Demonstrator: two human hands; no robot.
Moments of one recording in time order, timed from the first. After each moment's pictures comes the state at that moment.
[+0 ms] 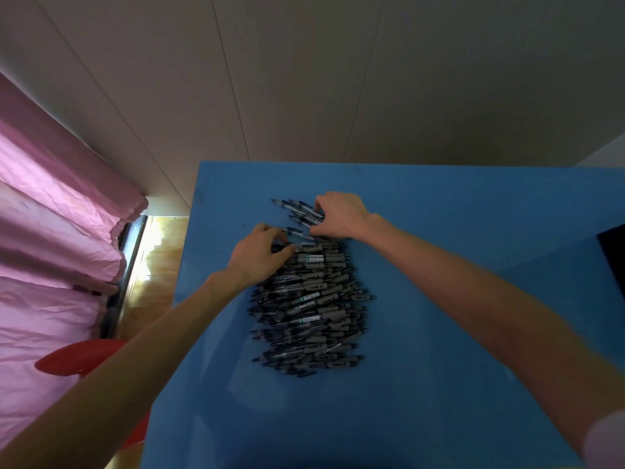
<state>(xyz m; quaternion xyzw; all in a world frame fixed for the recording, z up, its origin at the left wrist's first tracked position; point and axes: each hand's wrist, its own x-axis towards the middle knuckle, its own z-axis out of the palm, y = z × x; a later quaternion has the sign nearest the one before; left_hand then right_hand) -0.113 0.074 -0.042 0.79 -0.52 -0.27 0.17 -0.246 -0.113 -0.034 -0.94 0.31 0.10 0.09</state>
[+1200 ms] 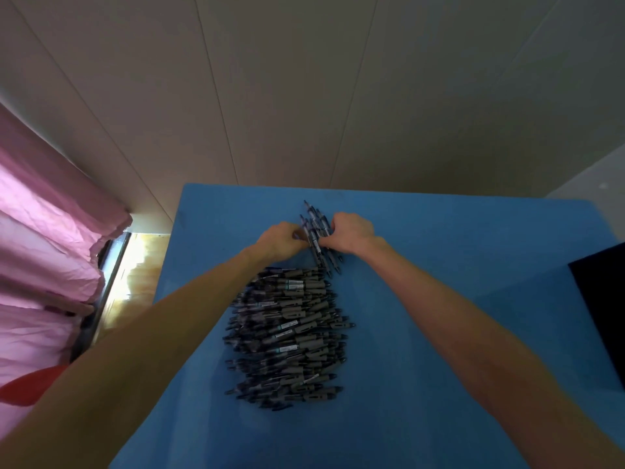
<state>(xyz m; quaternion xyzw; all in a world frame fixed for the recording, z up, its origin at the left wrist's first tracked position) -0.133 -0.036 -0.032 0.76 -0.50 -0.38 0.16 -0.280 -0.145 -0.018 -0.85 0.47 0.13 0.19</state>
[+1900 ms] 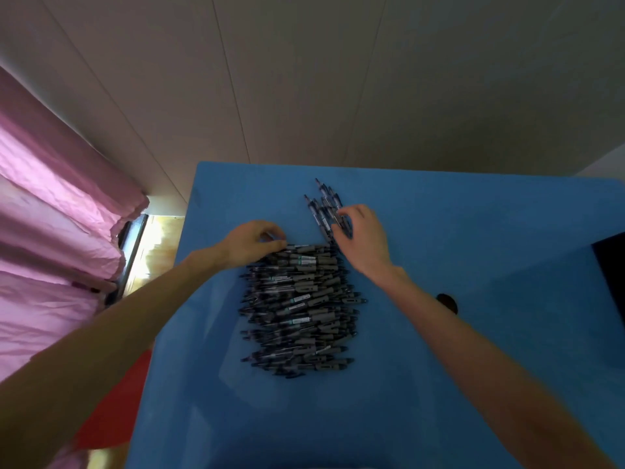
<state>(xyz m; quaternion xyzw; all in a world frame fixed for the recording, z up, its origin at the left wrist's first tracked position) -0.090 0.058 -0.026 0.73 -0.54 -0.38 0.19 -0.324 -0.071 -0.039 -0.86 0.42 -0.17 0.23</state>
